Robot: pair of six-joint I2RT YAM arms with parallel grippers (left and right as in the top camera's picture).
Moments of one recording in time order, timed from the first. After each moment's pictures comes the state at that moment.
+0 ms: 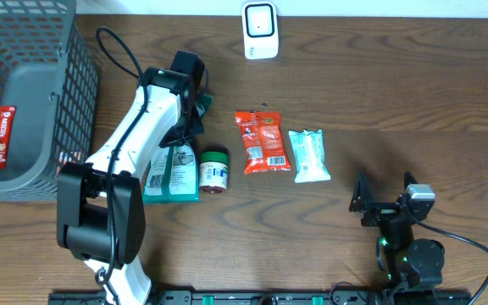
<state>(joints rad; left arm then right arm) -0.26 1.90 1.49 -1.11 -0.16 -0.62 0.08 0.02 0.01 -0.07 0.02 0.21</state>
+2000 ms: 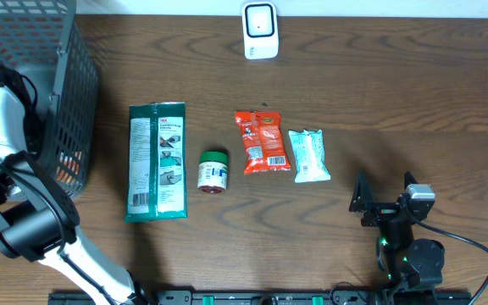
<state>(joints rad) 0.51 2.03 1.64 -1.27 -0.19 -0.38 0.08 0.02 0.01 -0.07 0.02 0.21</state>
